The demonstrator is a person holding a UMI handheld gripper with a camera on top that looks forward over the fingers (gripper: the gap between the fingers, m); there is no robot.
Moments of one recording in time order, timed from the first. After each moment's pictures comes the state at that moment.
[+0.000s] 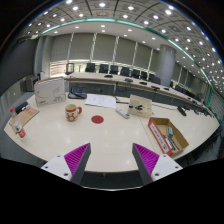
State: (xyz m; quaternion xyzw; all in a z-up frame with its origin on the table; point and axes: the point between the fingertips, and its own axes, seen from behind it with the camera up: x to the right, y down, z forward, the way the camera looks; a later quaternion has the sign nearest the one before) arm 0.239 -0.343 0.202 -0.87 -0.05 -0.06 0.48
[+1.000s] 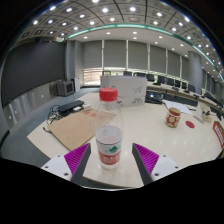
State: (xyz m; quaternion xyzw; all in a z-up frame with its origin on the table) arm -0.306 -0.324 0.085 -0.84 -0.14 0.08 0.52
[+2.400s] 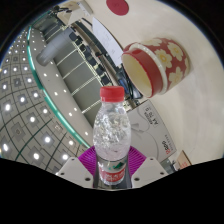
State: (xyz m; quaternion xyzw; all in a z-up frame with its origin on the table) arm -0.162 0.023 0.211 -0.43 0.50 0.72 0.22
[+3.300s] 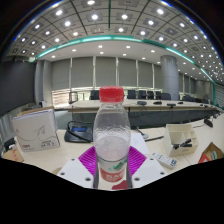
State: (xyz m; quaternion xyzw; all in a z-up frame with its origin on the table) arm 0.103 0.072 0.172 -0.79 -0.02 0.02 0.61
